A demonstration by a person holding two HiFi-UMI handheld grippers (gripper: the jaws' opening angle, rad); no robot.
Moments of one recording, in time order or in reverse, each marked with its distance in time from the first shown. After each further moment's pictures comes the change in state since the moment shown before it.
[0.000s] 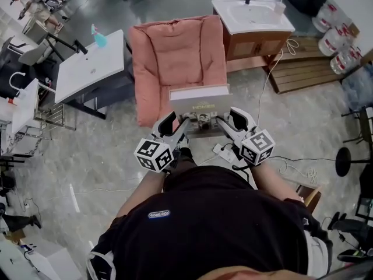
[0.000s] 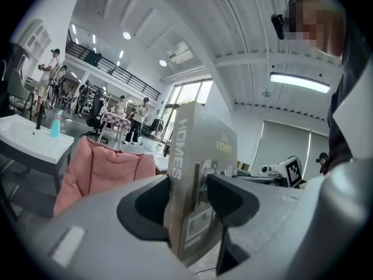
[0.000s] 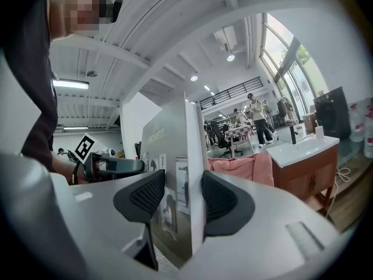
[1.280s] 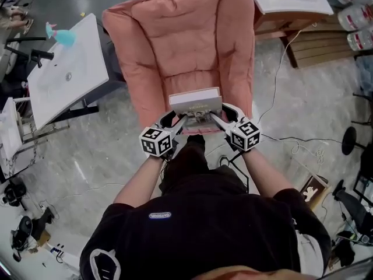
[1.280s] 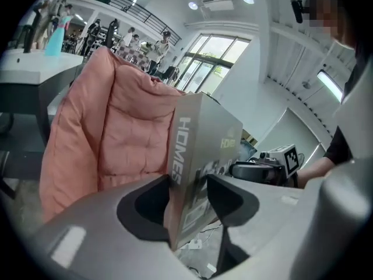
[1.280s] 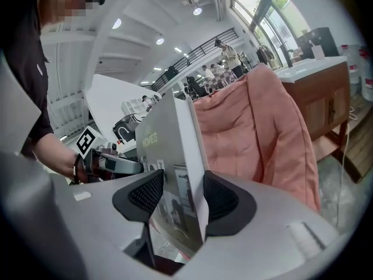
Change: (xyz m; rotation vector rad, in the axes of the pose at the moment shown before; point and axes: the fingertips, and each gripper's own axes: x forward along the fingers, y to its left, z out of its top) left arm 0.136 0.307 -0.175 -0.242 0.487 -0.023; right arm 0.266 -0.142 -0.215 0.299 0.345 -0.071
